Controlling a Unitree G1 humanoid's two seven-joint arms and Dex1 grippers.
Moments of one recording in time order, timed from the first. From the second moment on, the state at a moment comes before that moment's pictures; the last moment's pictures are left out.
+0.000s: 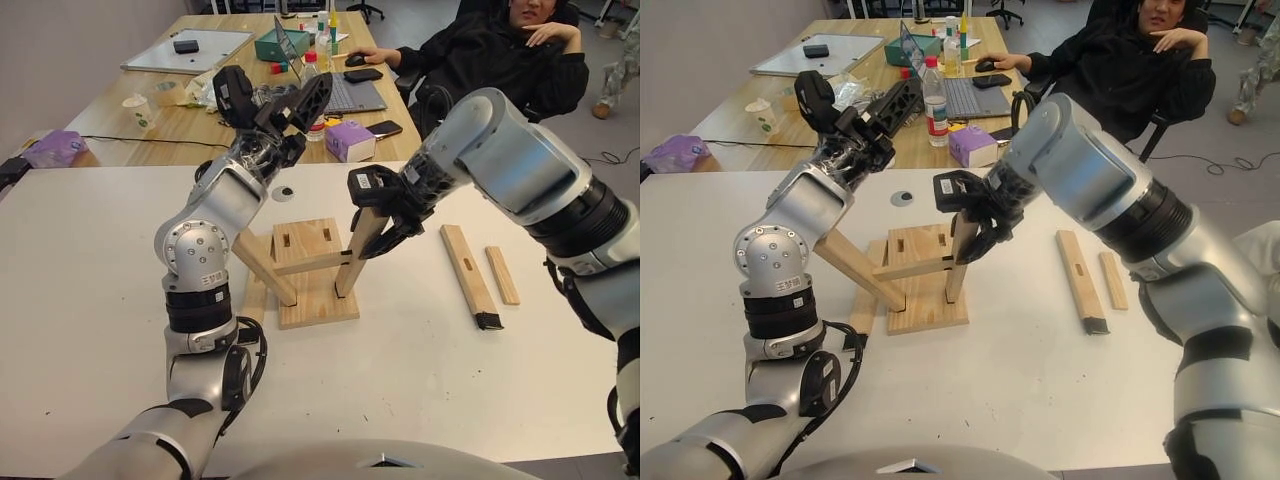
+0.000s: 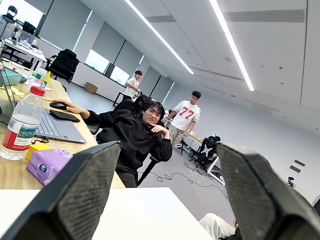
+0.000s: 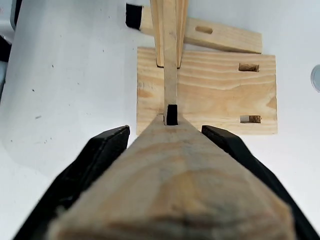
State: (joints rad) left arm -0.67 0.09 0.20 -0.17 -0.92 0.73 0.00; right arm -1.18 -0.66 0.72 -0.01 0.20 0.88 1.45
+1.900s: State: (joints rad) left arm -0.91 0.43 0.30 -0.35 -0.81 0.86 -0.02; right arm -0.98 -0.09 -0.15 -0.38 0.43 0.80 0.21
